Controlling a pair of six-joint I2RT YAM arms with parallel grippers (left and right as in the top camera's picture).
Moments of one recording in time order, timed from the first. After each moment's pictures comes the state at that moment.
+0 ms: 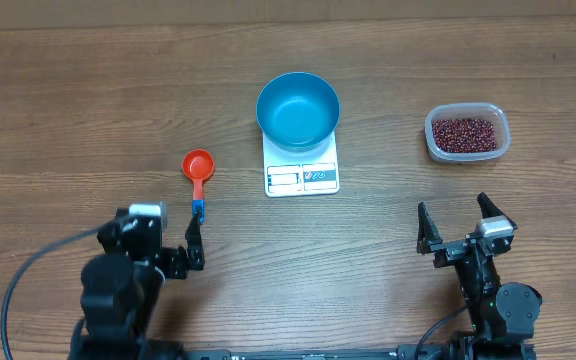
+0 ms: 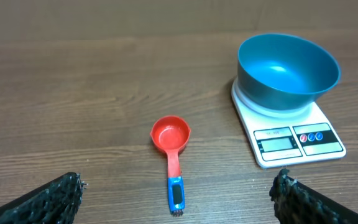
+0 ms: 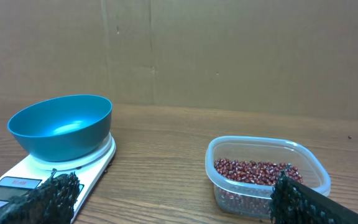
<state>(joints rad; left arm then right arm) -0.07 0.42 0.57 -0.60 0.02 -0.02 -0.06 0.01 0.02 -0.02 -0.22 -0.01</state>
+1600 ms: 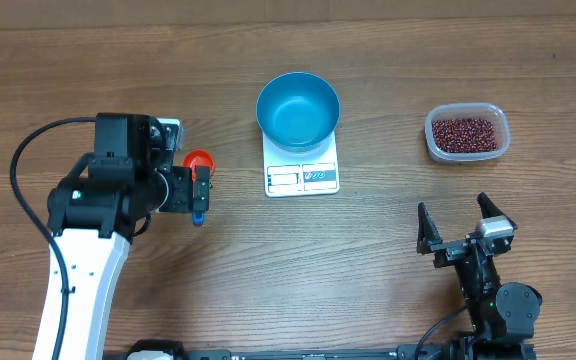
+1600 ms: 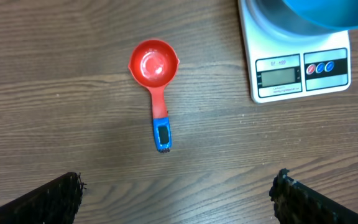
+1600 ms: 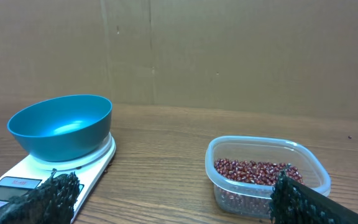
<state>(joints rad) -0.07 1.24 1.22 -1.08 0.08 -0.01 -0.06 0.01 0.02 -0.02 -0.22 -0.01</state>
